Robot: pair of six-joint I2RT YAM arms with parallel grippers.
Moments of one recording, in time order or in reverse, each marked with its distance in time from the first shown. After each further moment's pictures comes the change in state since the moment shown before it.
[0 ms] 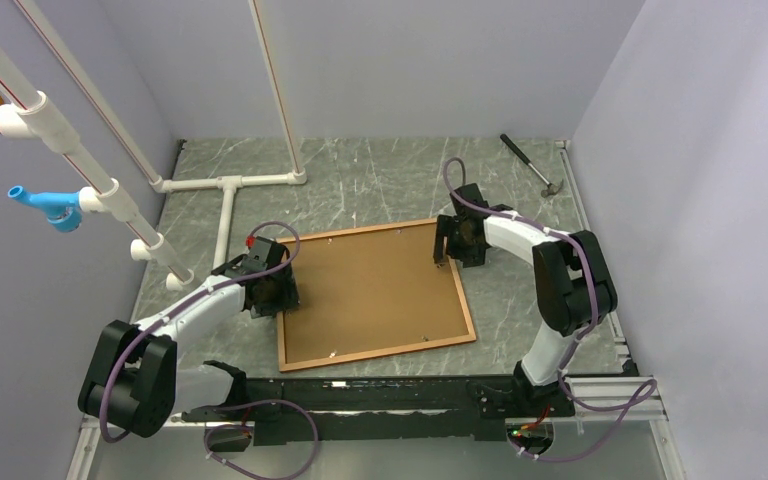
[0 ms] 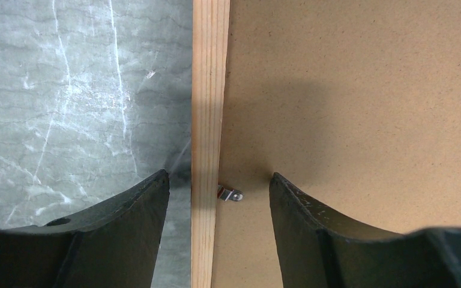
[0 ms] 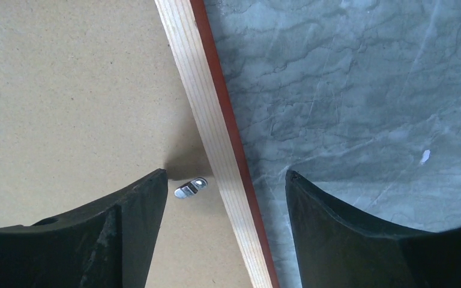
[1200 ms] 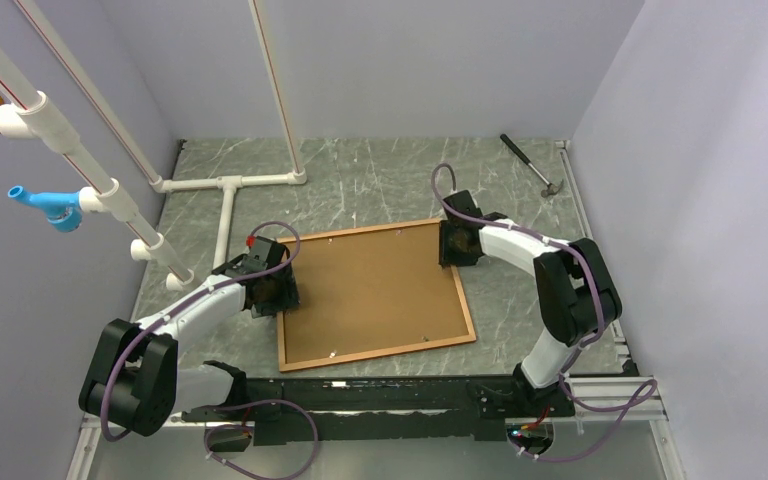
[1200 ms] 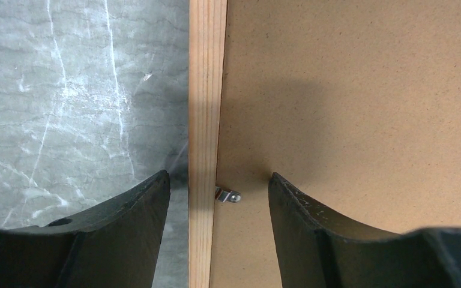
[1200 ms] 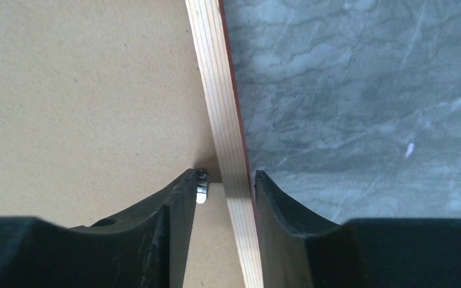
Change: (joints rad) left arm 0.001 0.011 0.000 0.009 0.007 0.000; right arm 0.069 -0.055 -0.060 0.046 0.115 -0.056
